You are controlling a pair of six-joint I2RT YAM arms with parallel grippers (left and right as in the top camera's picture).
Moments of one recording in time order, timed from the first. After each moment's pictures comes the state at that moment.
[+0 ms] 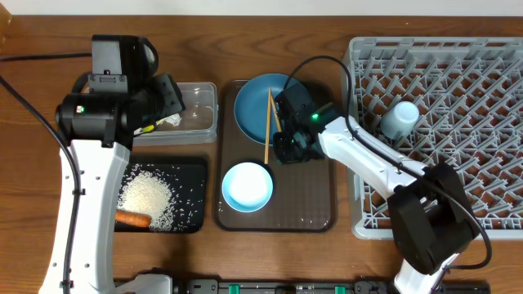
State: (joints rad) left arm -0.04 1.41 1.54 -1.08 0.09 -0.41; right arm 0.60 1.90 1.34 -0.76 -0.20 0.47
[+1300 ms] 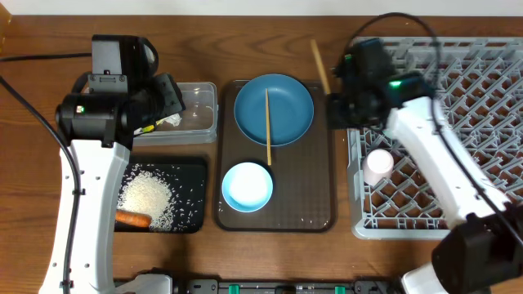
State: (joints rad) left arm -0.04 1.41 1.54 -1.08 0.09 -0.41; right arm 0.28 1.69 1.49 -1.01 -0.18 0.24
